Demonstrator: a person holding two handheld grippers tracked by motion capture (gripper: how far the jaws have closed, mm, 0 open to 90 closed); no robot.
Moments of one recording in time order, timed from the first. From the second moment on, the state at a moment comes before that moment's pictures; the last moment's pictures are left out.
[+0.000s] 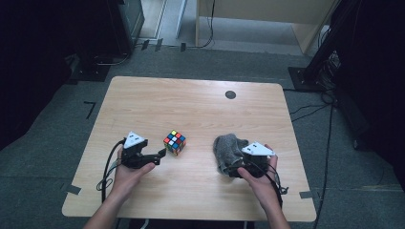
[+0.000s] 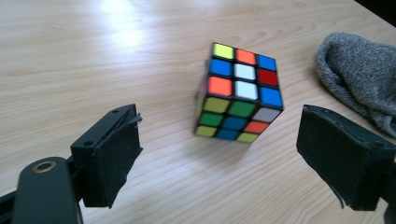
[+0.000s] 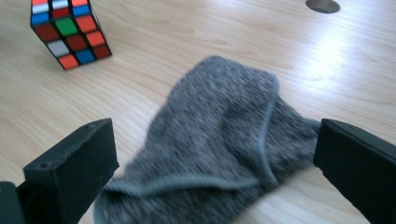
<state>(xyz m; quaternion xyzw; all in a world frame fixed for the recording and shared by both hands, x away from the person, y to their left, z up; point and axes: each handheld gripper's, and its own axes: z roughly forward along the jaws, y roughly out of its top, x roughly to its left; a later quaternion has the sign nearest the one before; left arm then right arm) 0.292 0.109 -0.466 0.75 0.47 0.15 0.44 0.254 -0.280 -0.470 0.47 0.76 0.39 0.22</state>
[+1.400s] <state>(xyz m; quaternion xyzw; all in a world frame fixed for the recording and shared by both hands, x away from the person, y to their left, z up) 0.241 0.216 -0.516 0.74 0.56 0.23 0.30 0.200 -0.412 -0.523 0.61 0.70 0.31 0.22</state>
